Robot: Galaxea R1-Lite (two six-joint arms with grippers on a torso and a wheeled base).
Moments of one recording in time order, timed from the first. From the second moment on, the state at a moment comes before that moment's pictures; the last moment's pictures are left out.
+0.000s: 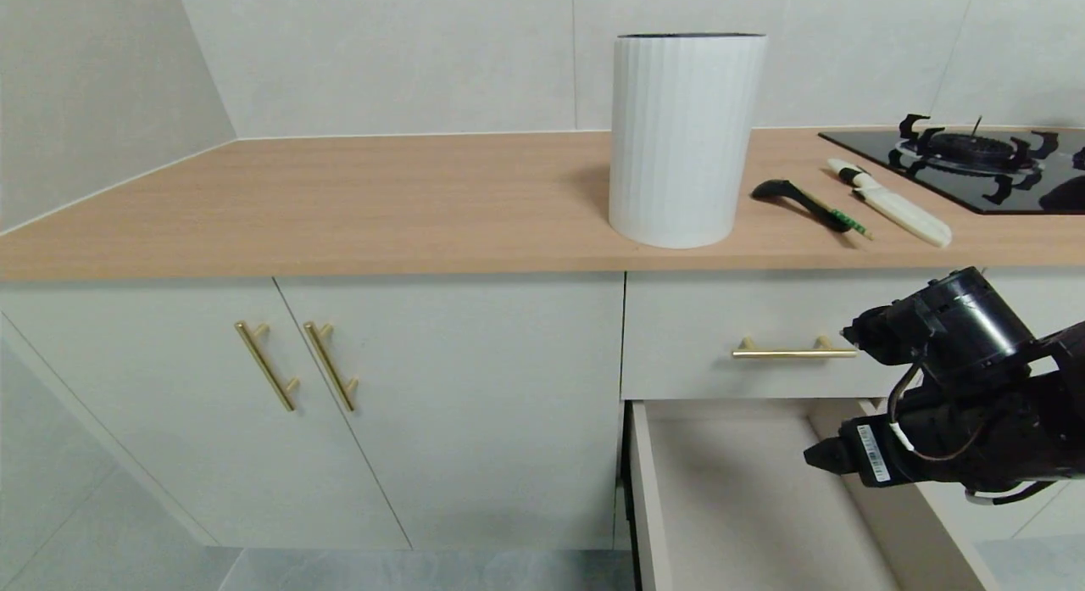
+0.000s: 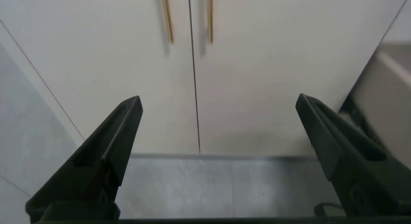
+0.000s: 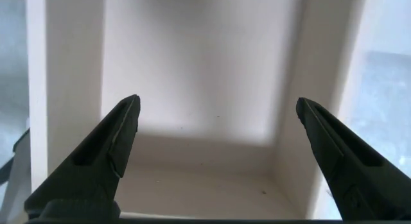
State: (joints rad) left arm 0.00 0.00 0.00 0.00 0.02 0.00; right arm 0.47 1.58 -0.91 0.30 -0.29 0.26
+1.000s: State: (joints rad) left arm 0.00 0.00 0.00 0.00 0.02 0.00; right arm 0.46 1.50 -0.96 0.21 -0.30 0.16
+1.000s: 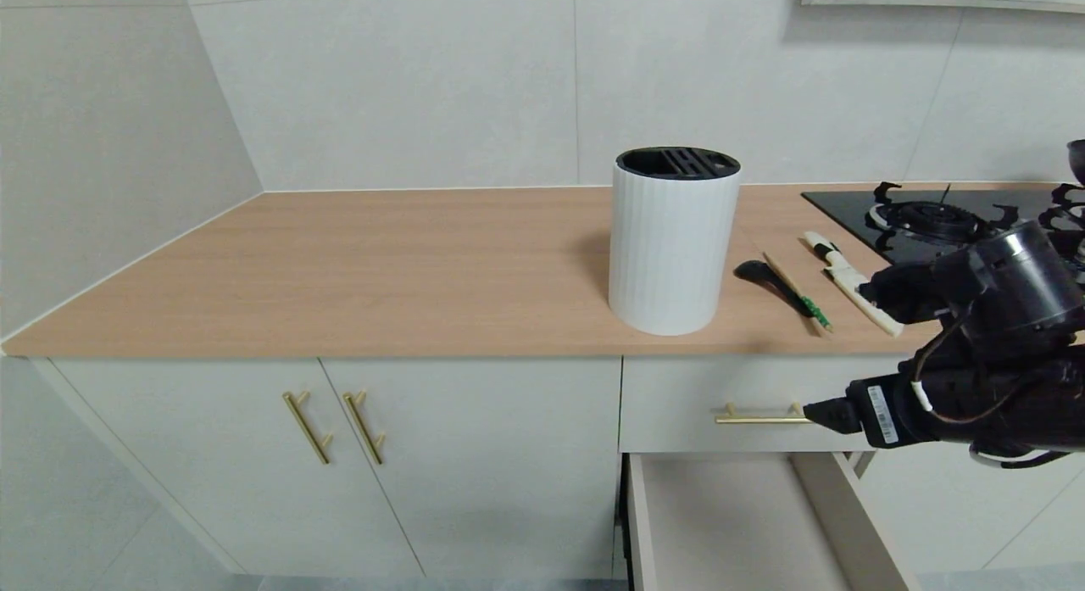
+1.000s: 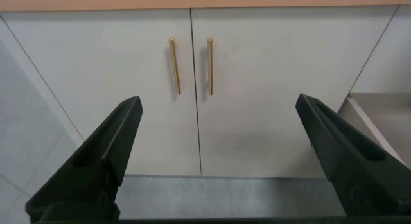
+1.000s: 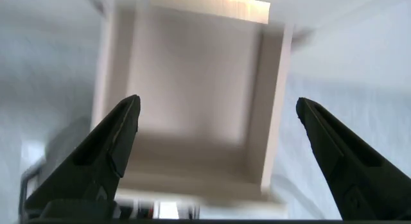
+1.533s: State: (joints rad) left arm 0.00 0.00 0.00 0.00 0.02 0.00; right arm 0.38 1.56 -1.14 0.09 -0.25 0.12
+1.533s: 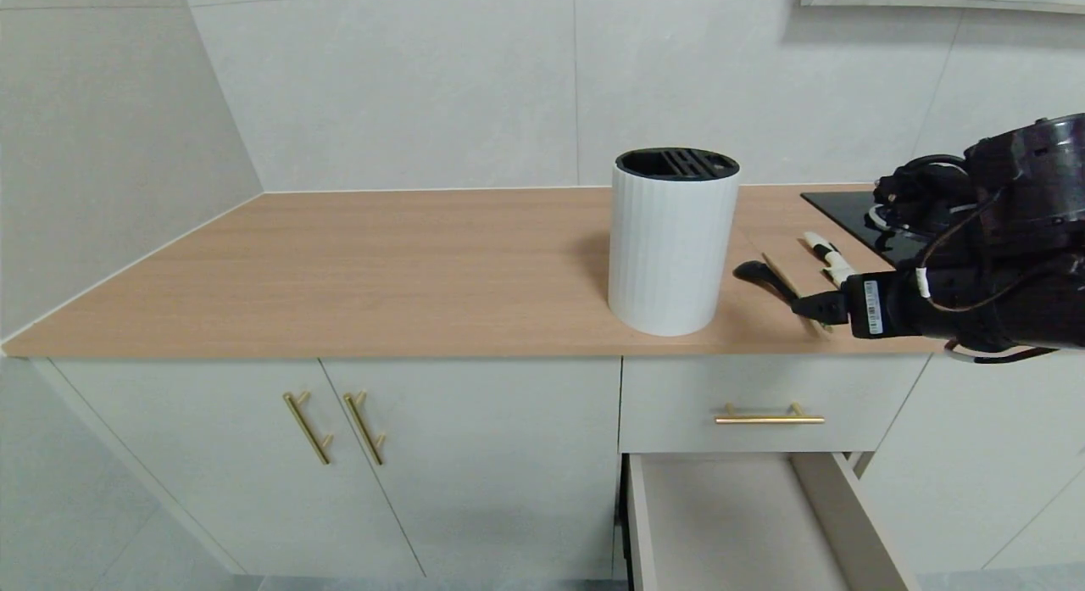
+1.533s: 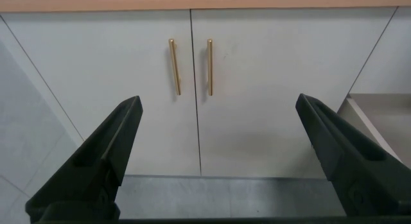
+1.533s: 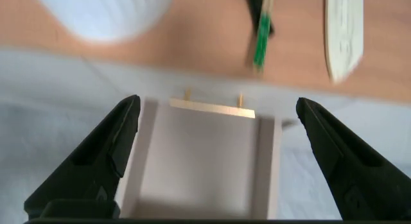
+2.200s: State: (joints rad) left arm 0.00 0.00 0.00 0.00 0.02 0.00; right arm 0.28 1.78 -1.20 0.01 -0.26 0.17
